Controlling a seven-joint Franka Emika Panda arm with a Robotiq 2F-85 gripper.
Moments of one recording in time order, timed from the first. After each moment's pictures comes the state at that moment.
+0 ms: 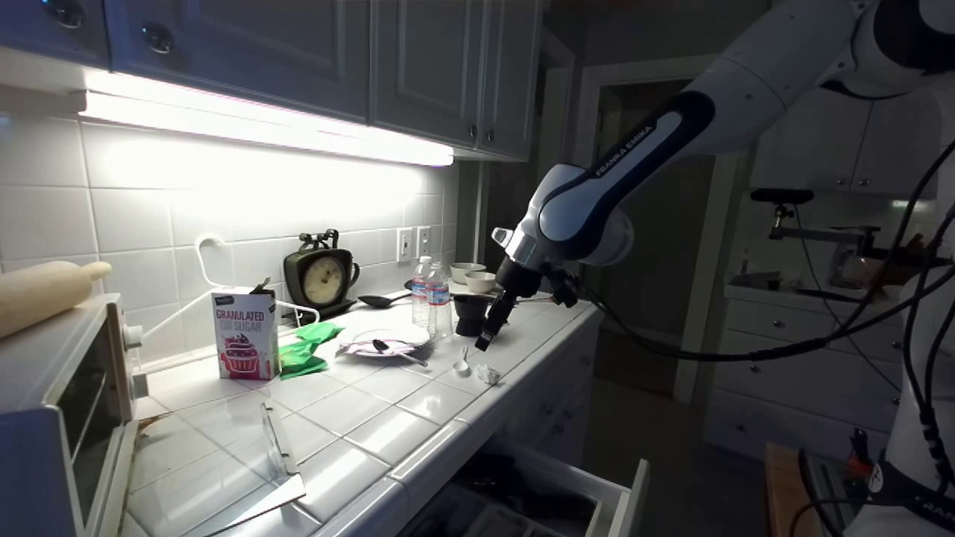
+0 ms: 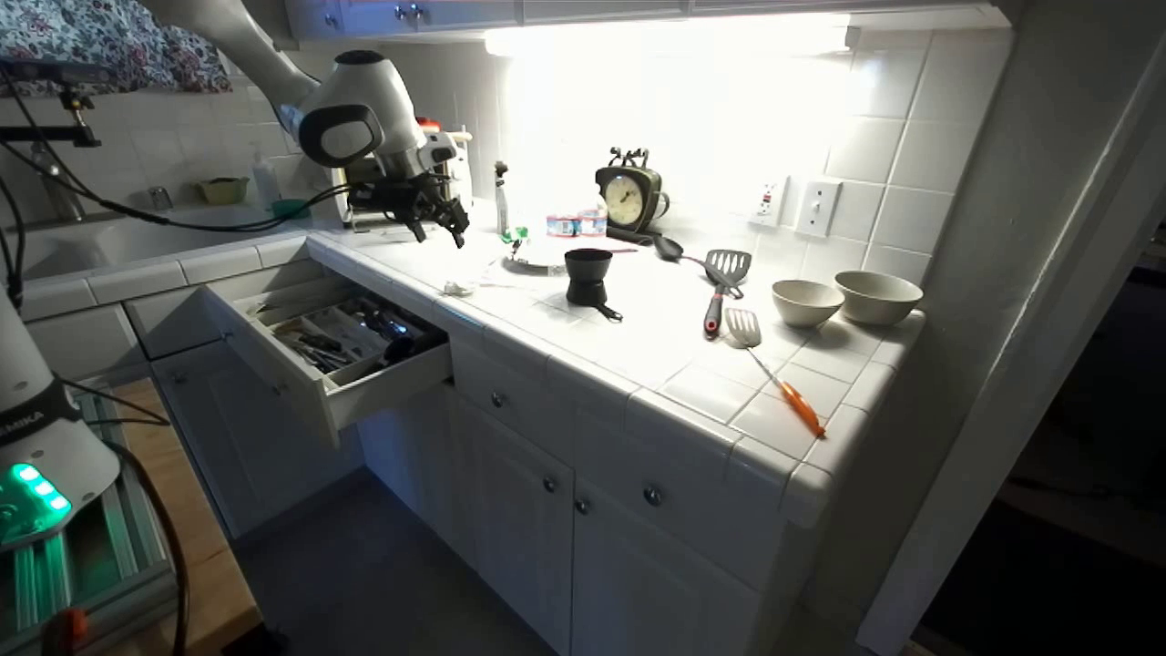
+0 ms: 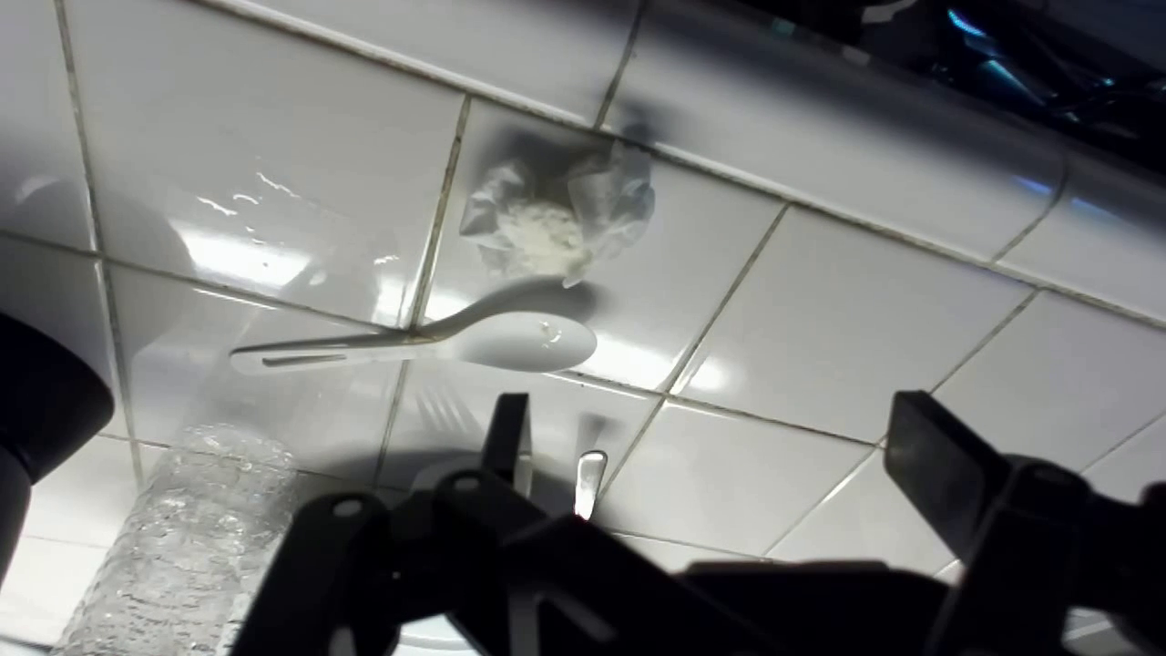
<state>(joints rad) 0.11 0.16 -0.01 -2.29 0.31 2.85 -0.56</state>
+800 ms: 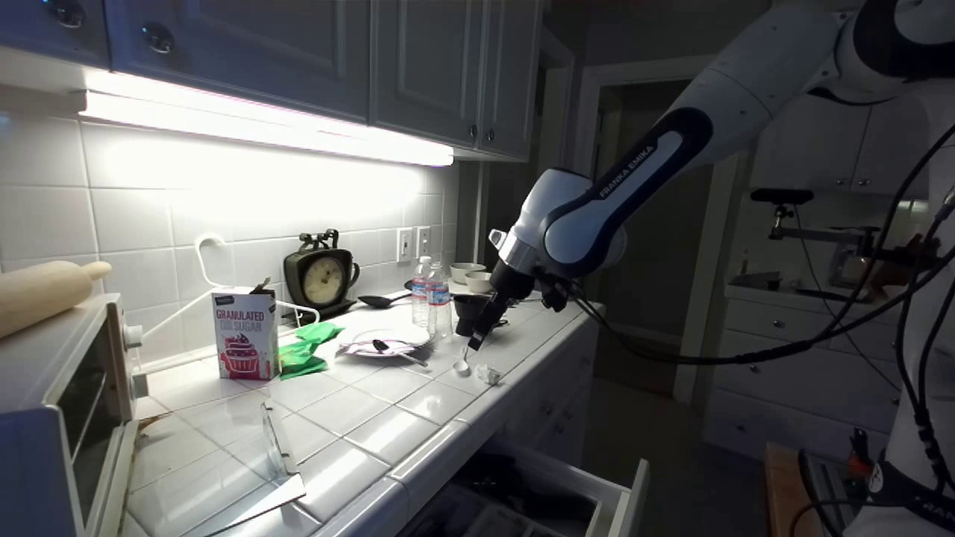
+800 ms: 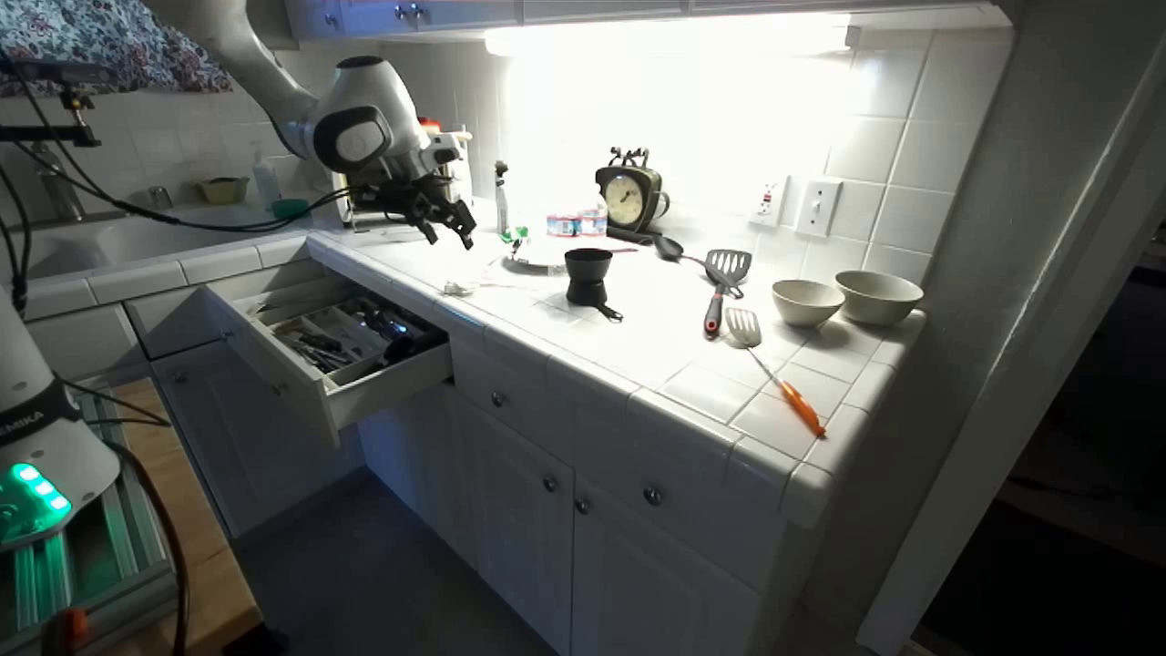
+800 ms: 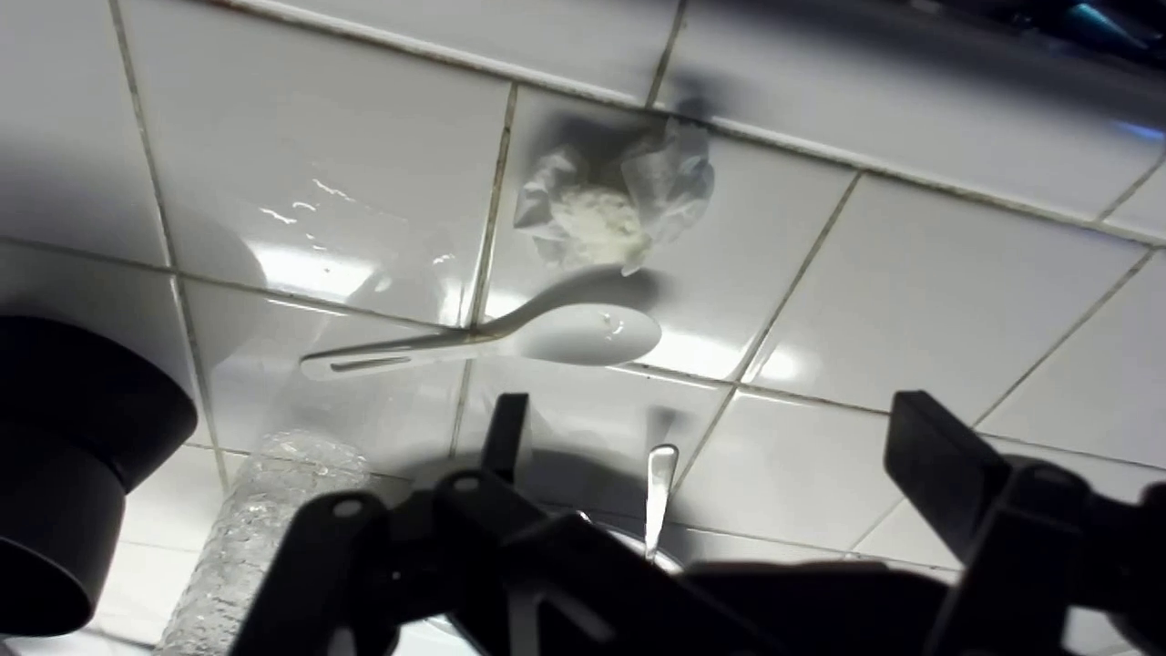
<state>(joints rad) 0.09 0.20 0.00 -2.27 0.08 2.90 -0.28</state>
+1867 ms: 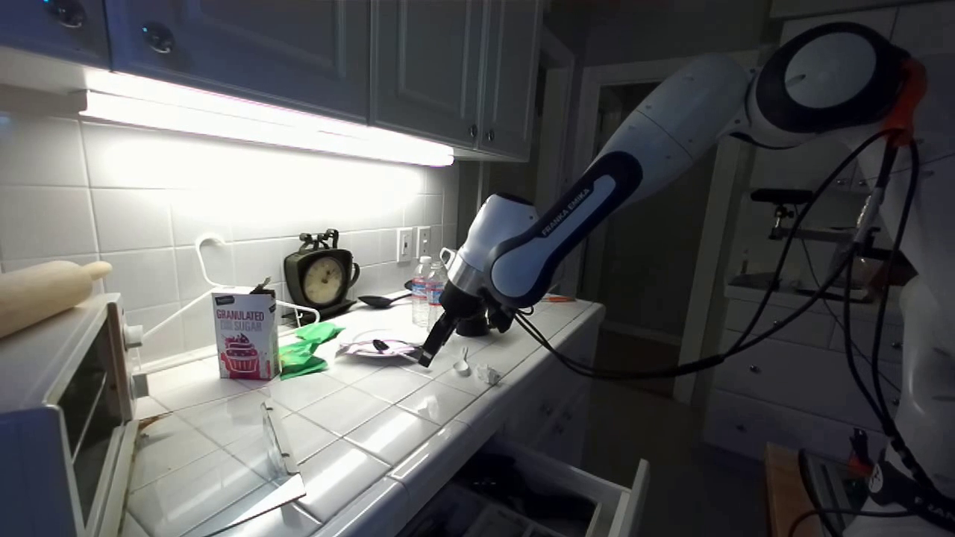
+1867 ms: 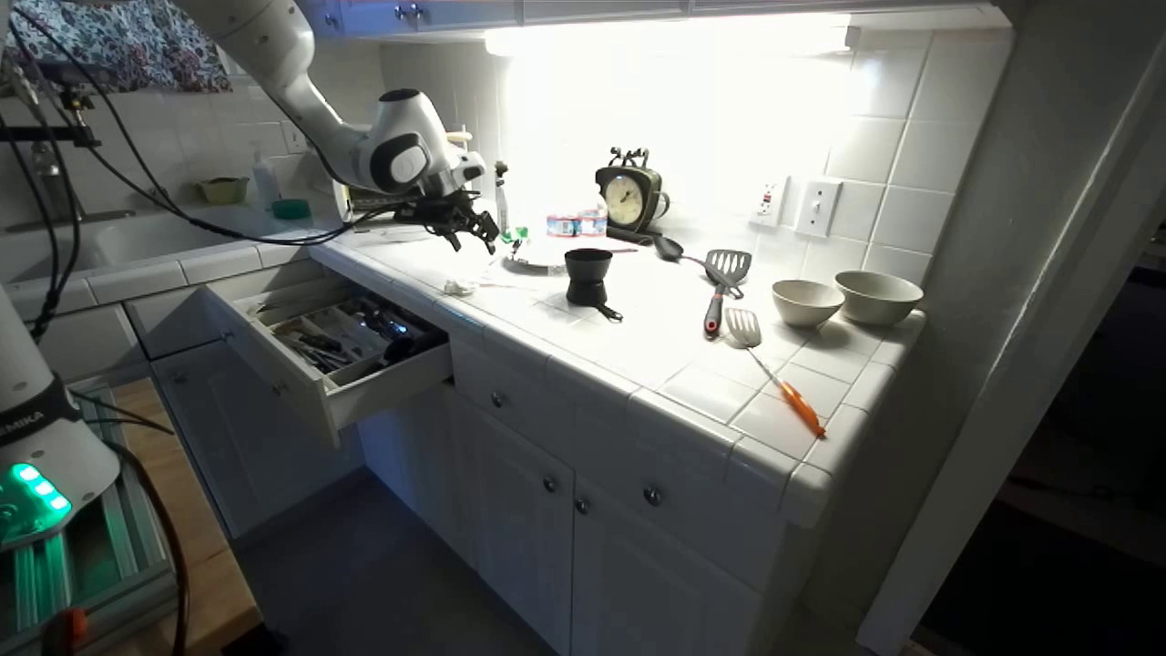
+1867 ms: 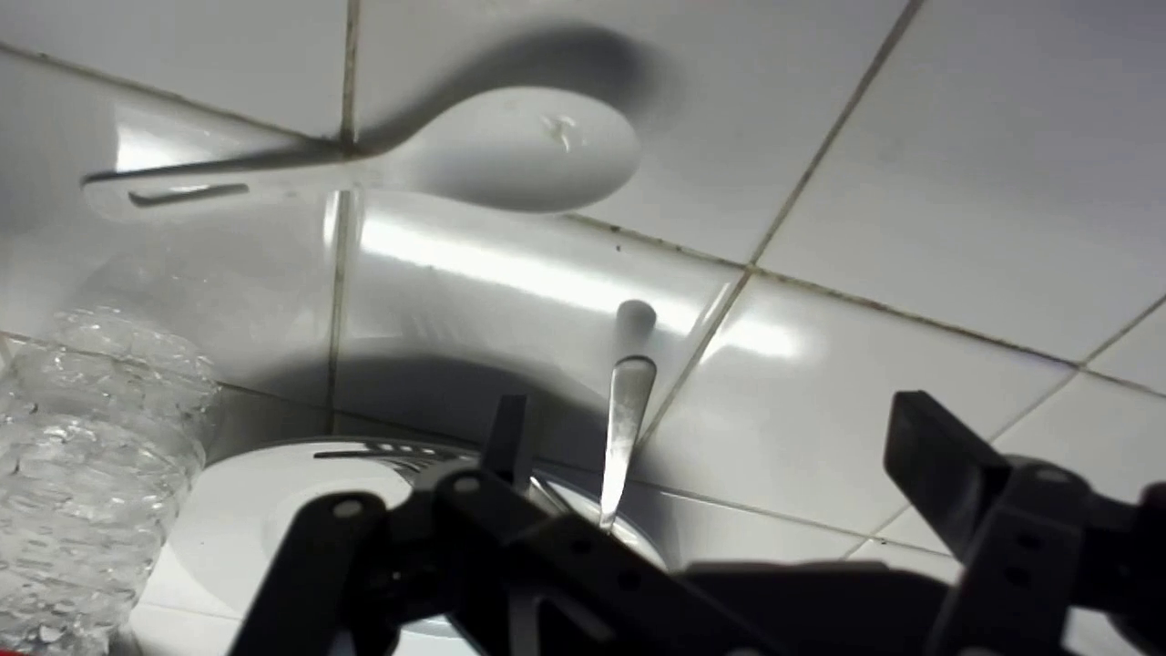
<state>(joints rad) 0.10 0.49 0.03 -1.96 -0.04 2.91 -0.20</state>
